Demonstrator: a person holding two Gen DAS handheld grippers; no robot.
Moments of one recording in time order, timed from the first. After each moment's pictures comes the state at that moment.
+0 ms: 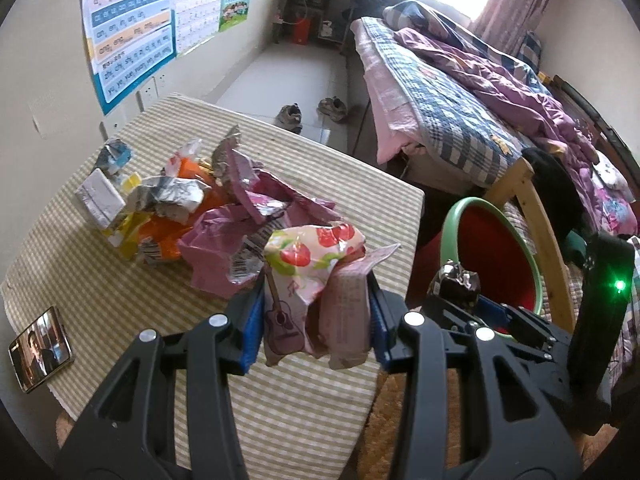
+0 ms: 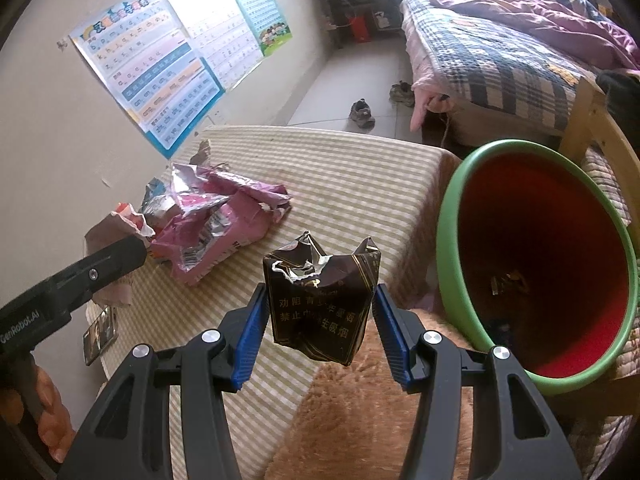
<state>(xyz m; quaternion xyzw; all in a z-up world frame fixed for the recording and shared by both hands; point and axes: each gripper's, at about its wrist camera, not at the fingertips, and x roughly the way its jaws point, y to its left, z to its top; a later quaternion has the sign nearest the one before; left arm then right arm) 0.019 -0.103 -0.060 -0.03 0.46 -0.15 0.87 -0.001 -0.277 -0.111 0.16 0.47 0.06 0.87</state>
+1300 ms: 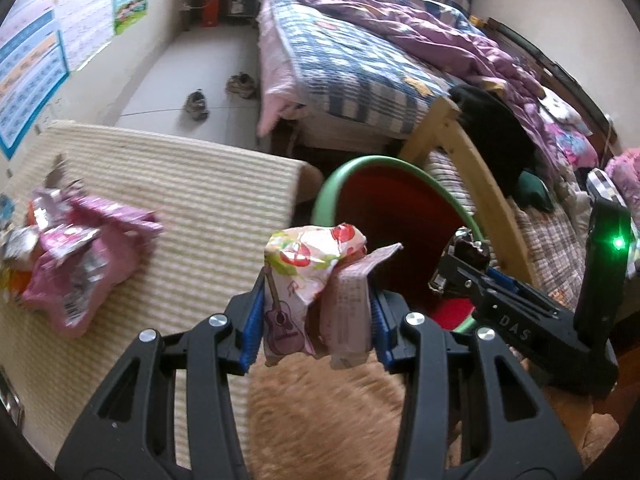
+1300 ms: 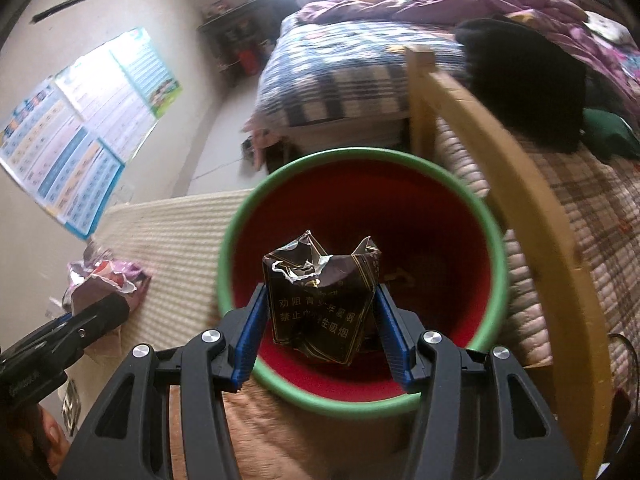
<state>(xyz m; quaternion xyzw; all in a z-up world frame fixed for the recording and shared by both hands) 0.026 -0.252 -0.081 0.03 0.49 -0.28 0.82 -0.040 -0.432 -0.116 0.23 0.44 -0.11 0.86</state>
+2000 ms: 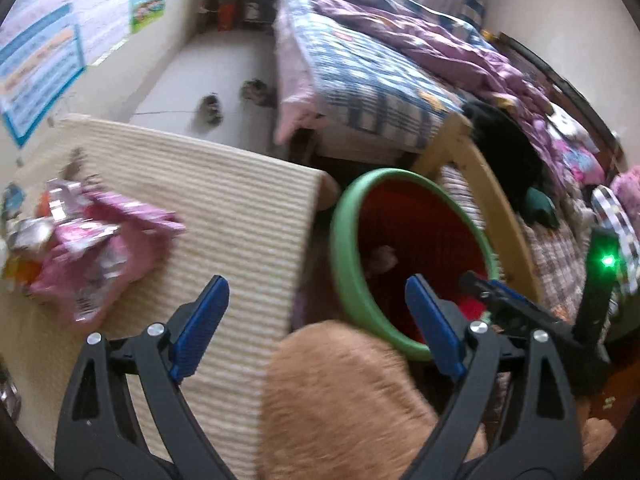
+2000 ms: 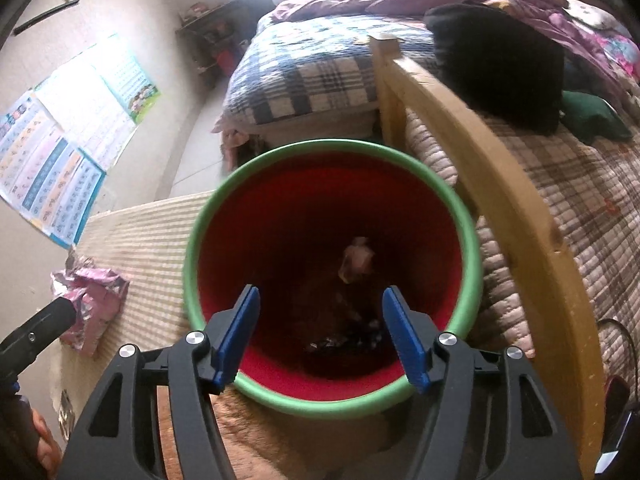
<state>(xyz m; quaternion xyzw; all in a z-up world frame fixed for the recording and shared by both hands) 0.029 -0.220 -0.077 0.01 0.48 -0.25 0.84 -0.047 -0.440 -0.125 0.24 0.45 -0.13 0.85</state>
